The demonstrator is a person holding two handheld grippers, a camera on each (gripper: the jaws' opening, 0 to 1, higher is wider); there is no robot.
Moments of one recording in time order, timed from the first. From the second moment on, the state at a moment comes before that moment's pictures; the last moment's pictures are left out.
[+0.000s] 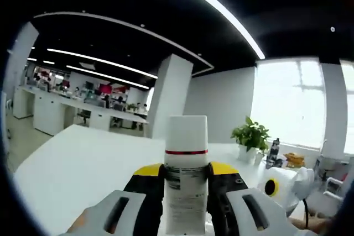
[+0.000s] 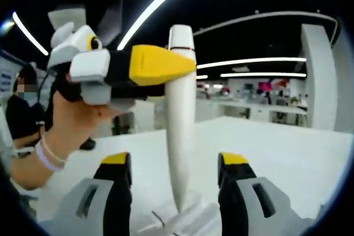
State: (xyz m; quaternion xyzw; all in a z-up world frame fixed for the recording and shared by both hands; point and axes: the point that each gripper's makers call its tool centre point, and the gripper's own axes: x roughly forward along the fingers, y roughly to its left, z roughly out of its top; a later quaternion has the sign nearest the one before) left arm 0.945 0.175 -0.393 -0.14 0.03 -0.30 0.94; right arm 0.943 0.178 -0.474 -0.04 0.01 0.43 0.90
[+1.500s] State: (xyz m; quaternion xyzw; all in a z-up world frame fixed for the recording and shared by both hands) left arm 0.951 0.174 -0.419 0.12 -0.21 -0.19 0.95; right arm 0.988 0.058 -0.471 -0.24 -0.05 0.16 0.95
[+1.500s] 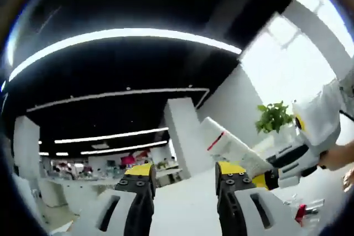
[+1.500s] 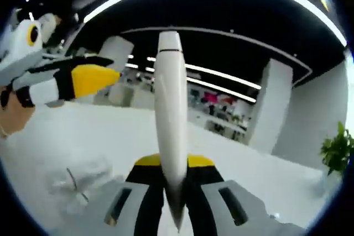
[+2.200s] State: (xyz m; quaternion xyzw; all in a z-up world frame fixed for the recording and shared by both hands) left arm 0.974 0.155 -0.461 0.38 -0.20 -0.15 0.89; right arm 0.994 0.046 -0.484 -0.55 -0.07 0.06 0.83
